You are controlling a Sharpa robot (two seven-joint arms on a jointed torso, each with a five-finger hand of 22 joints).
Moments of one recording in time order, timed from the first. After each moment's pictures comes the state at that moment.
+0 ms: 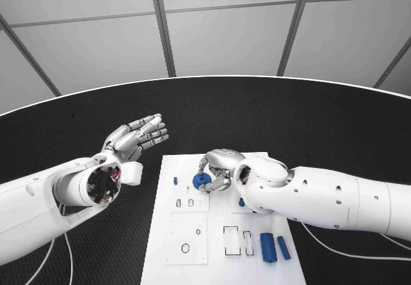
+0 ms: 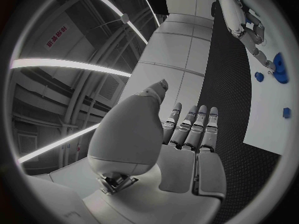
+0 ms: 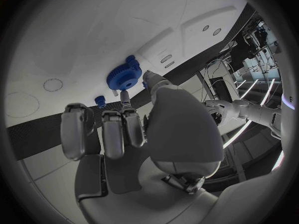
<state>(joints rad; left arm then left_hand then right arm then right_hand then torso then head) 1.30 -0.87 0.00 1.56 0.20 -0.28 0.37 1.47 -0.09 0.26 0.21 0.14 0.61 0.17 0.12 0.09 0.58 0.27 0.05 0.05 0.51 0.25 0.13 0.09 0.05 0.44 0.29 0.14 0.06 1.29 -0.63 -0.07 1.52 -1.56 -0.26 -0.34 1.33 -0.24 0.28 0.26 0.22 0.86 0.16 0.26 0.33 1.47 0.08 1.49 1.31 1.47 0.00 1.56 1.31 0.05 1.47 0.11 1.44 1.31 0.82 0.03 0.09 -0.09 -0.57</state>
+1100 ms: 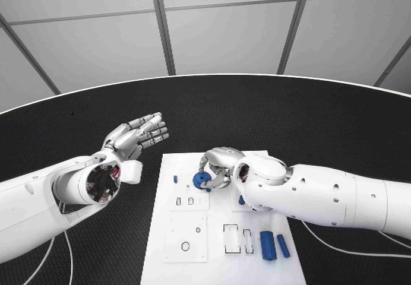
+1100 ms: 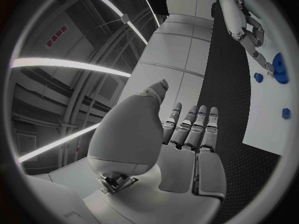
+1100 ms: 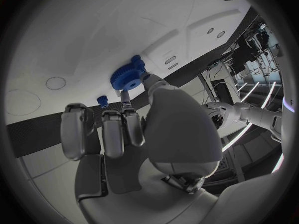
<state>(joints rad) 1.30 -0.87 0.00 1.56 0.20 -0.28 0.37 1.47 -0.09 0.26 0.21 0.14 0.61 0.17 0.12 0.09 0.58 0.27 0.05 0.05 0.50 0.24 0.13 0.09 0.05 0.44 0.29 0.14 0.06 1.29 -0.62 -0.07 1.50 -1.58 -0.25 -0.34 1.36 -0.23 0.28 0.25 0.24 0.86 0.16 0.26 0.33 1.47 0.08 1.49 1.31 1.47 0.00 1.56 1.31 0.05 1.47 0.11 1.44 1.31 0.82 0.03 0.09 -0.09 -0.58</state>
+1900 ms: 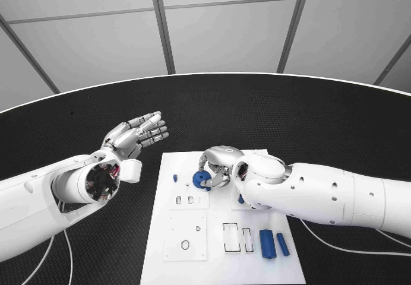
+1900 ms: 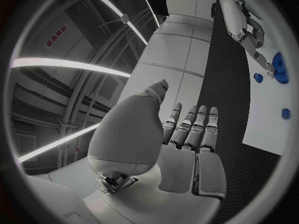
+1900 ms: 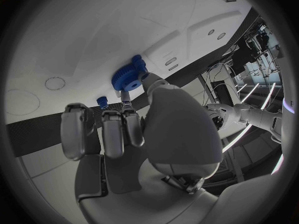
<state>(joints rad) 1.30 -0.87 0.00 1.56 0.20 -0.27 0.36 1.47 -0.09 0.26 0.21 0.14 0.61 0.17 0.11 0.09 0.58 0.27 0.05 0.05 0.50 0.24 0.13 0.09 0.05 0.44 0.29 0.14 0.06 1.29 -0.61 -0.07 1.50 -1.59 -0.25 -0.34 1.39 -0.21 0.34 0.22 0.25 0.90 0.15 0.26 0.33 1.46 0.08 1.50 1.31 1.47 0.00 1.56 1.31 0.05 1.47 0.11 1.44 1.31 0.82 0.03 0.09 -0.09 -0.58</state>
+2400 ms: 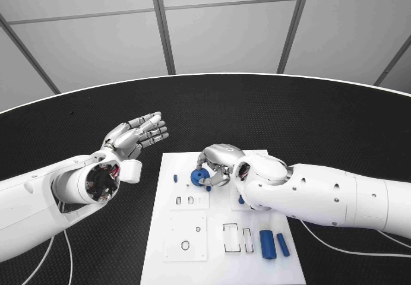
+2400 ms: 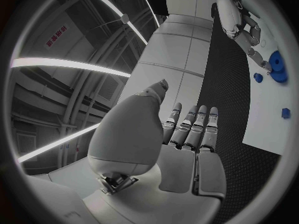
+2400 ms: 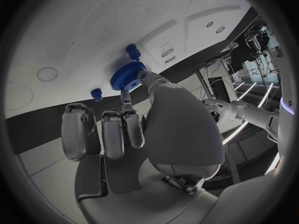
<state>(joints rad) 1.30 -0.88 0.00 1.56 0.20 -0.27 0.36 1.47 -0.09 0.26 0.21 0.14 0.61 0.17 0.11 0.09 0.58 0.27 0.05 0.05 0.50 0.24 0.13 0.09 0.05 0.44 0.29 0.14 0.06 1.29 -0.62 -0.07 1.51 -1.59 -0.32 -0.31 1.39 -0.21 0.39 0.21 0.26 0.95 0.14 0.27 0.33 1.46 0.06 1.52 1.31 1.47 -0.01 1.56 1.31 0.05 1.47 0.10 1.45 1.31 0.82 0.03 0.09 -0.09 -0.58</state>
